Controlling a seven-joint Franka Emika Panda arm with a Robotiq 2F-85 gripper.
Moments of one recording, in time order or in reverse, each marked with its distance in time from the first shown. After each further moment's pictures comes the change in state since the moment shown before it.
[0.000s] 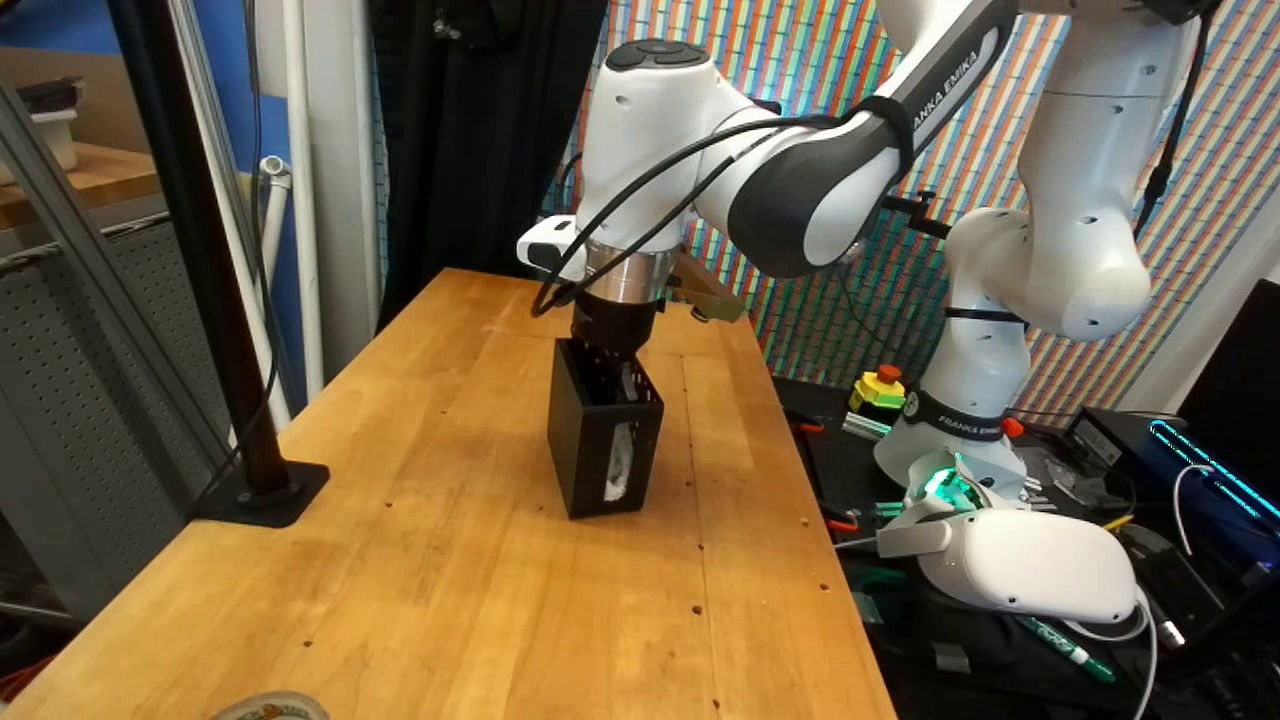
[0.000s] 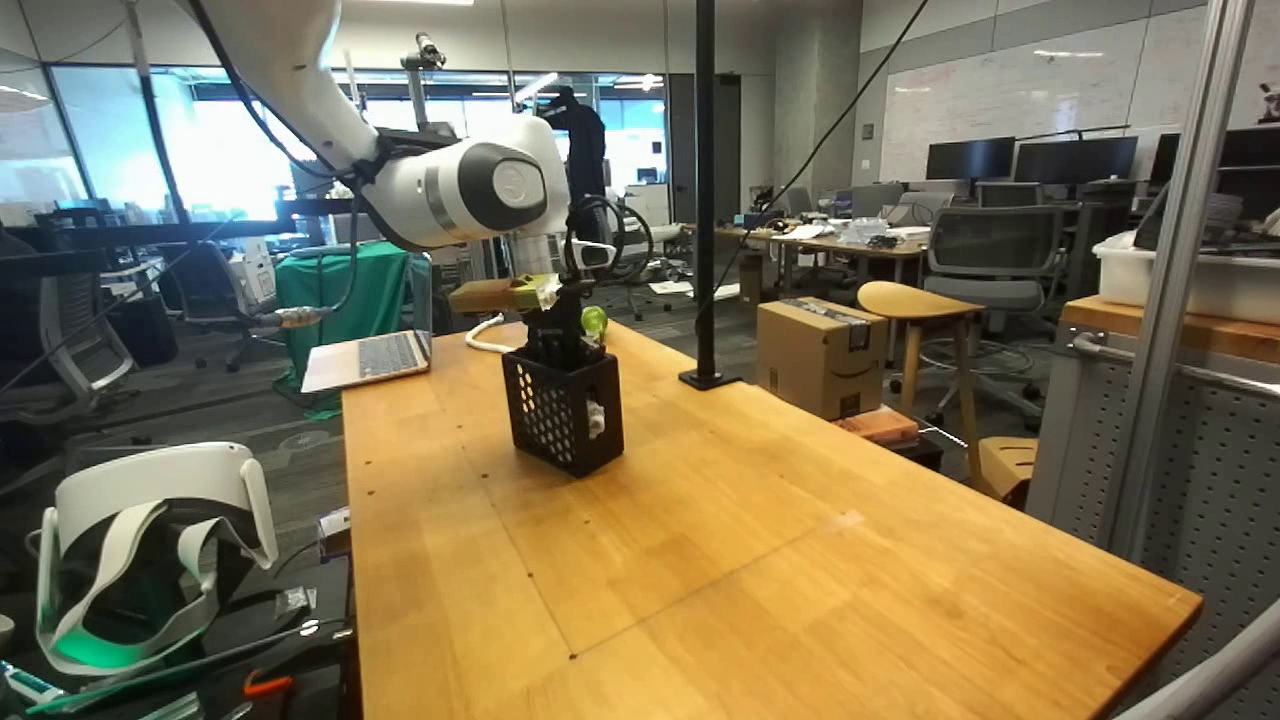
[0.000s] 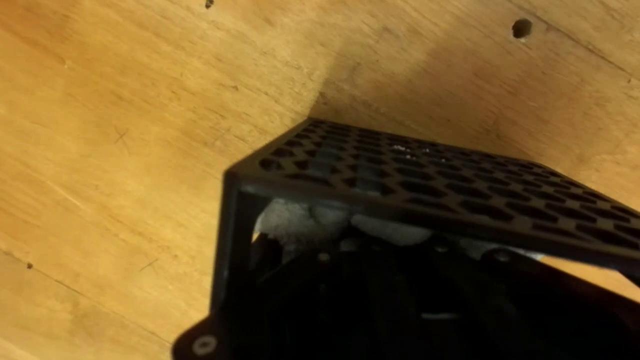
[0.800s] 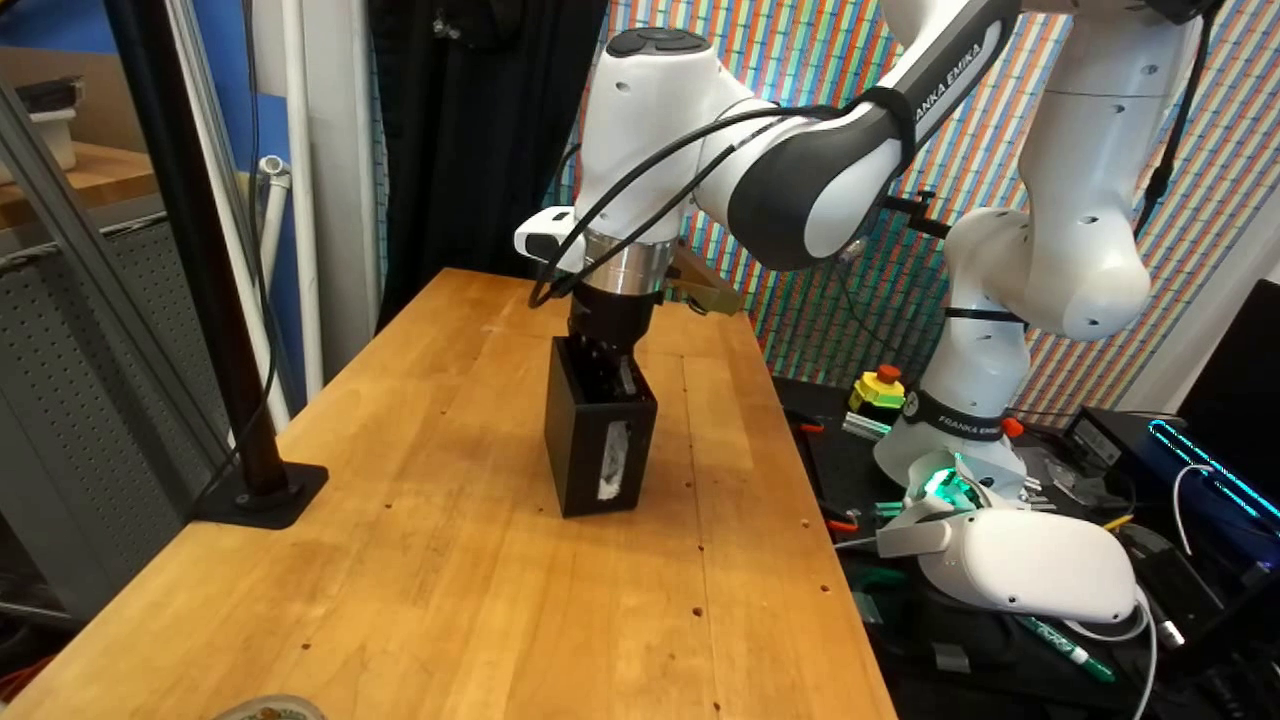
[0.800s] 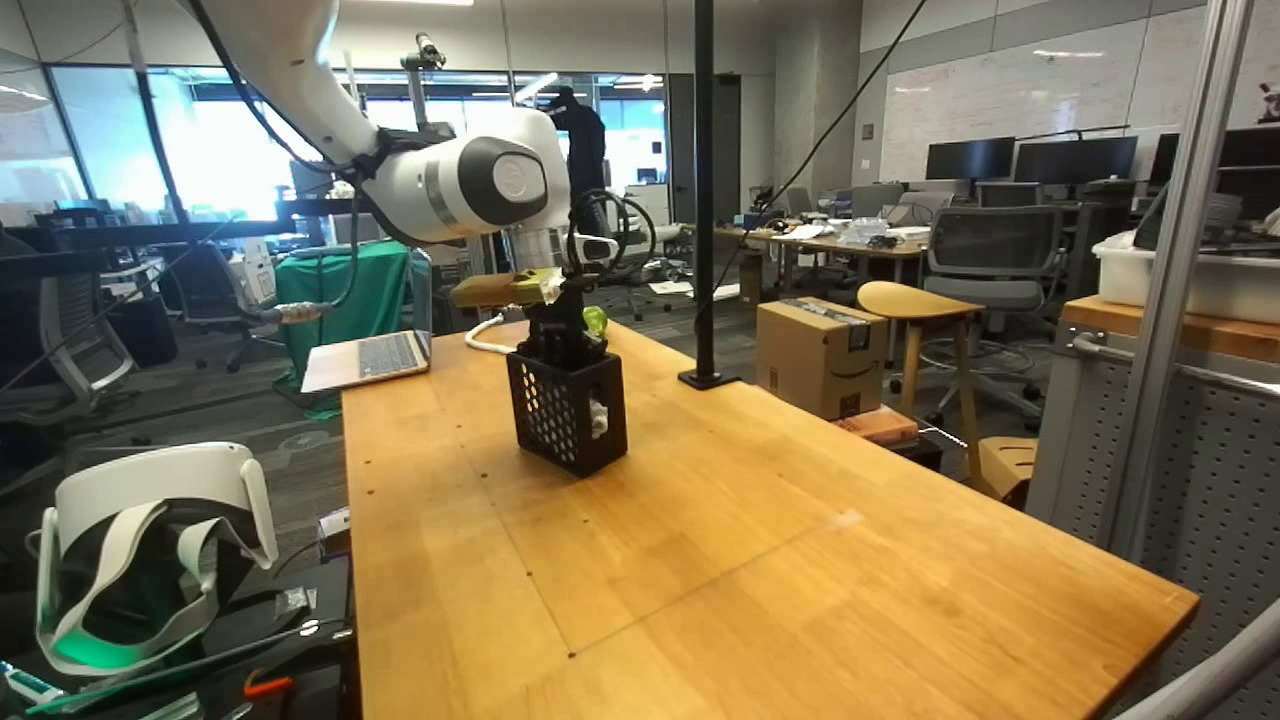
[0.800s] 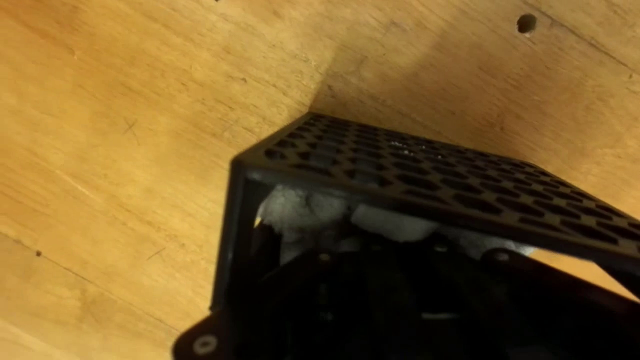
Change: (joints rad) arm 0.004 -0.010 -0.004 0.006 0.000 -0.001 -0.018
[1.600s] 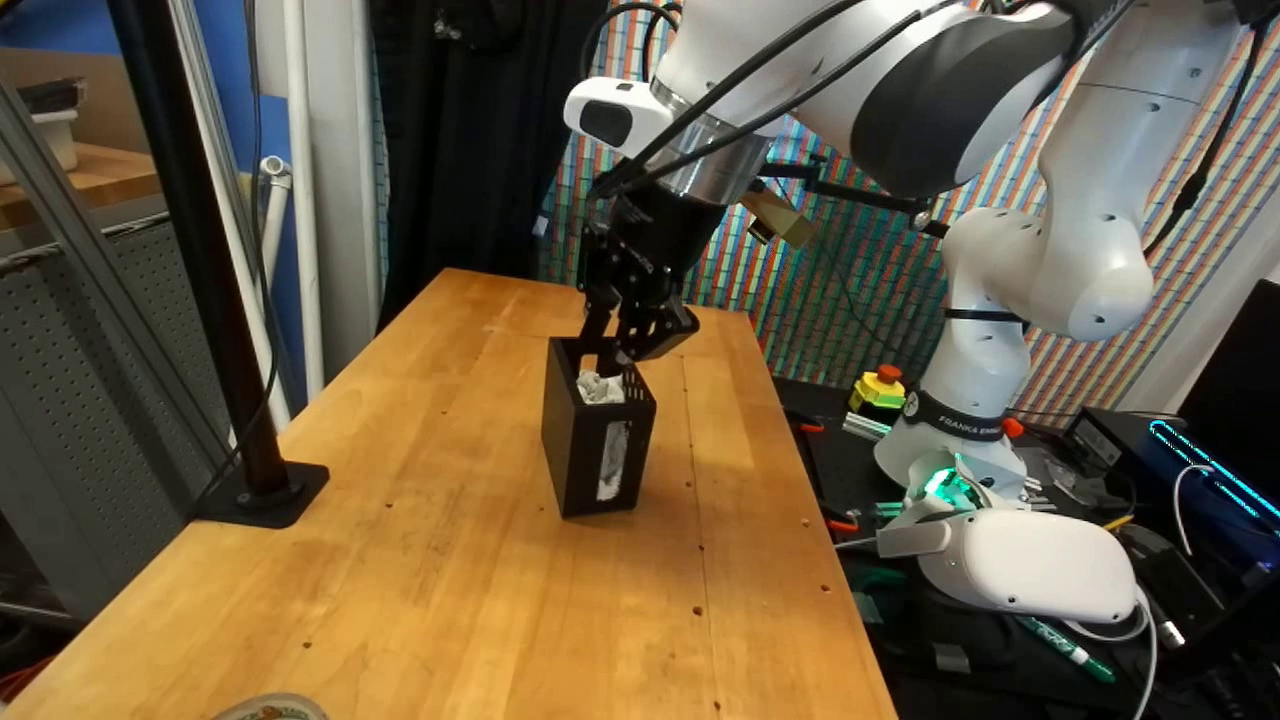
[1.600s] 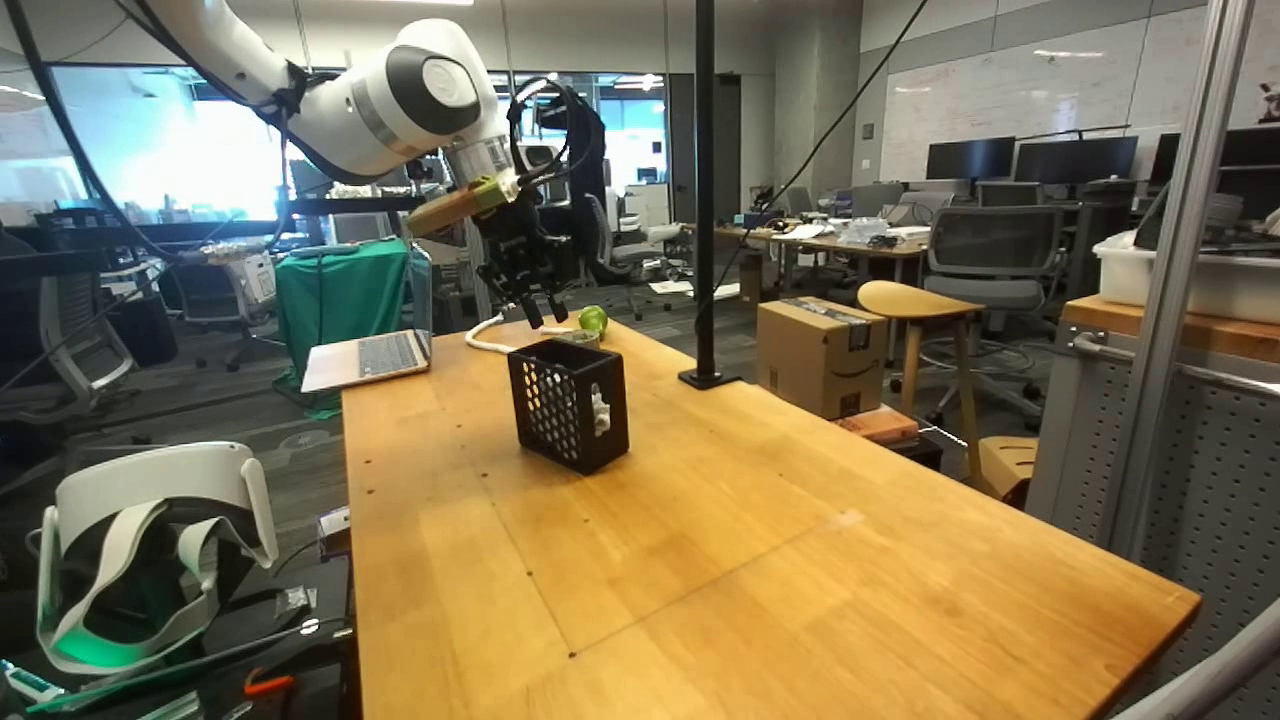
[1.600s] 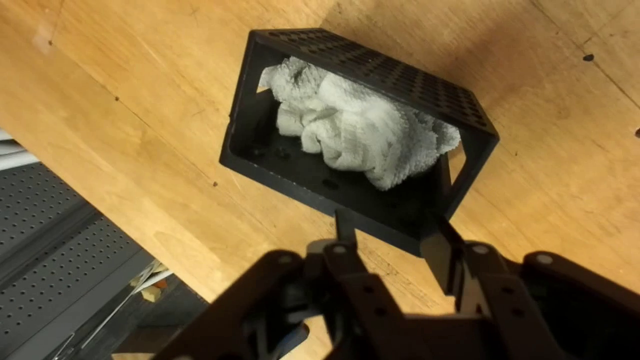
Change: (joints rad) arm 0.051 -0.187 0.069 0.004 -0.088 -0.042 -0.010
